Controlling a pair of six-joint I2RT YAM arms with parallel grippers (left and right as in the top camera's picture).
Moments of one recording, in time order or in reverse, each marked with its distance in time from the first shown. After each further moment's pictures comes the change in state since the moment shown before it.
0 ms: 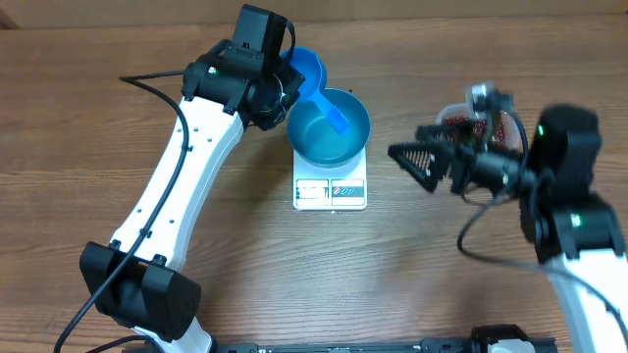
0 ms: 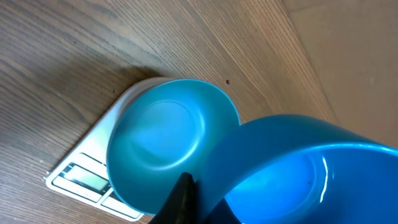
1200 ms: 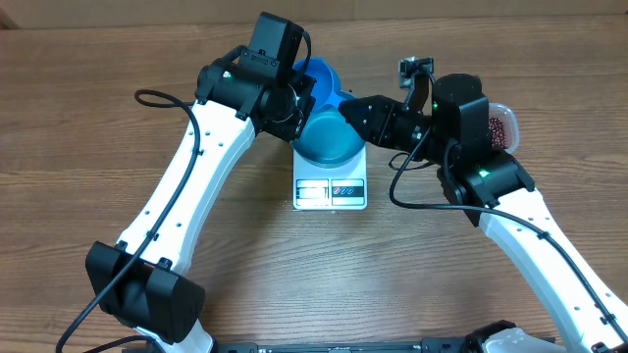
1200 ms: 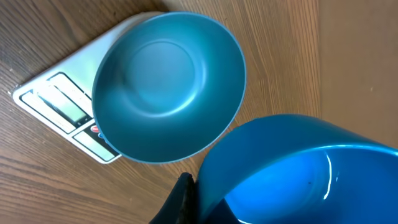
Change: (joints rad) left arm -0.051 0.000 -0.001 -0.051 0.092 -0.313; right arm 0.315 0.259 0.026 0.295 0.471 0.472
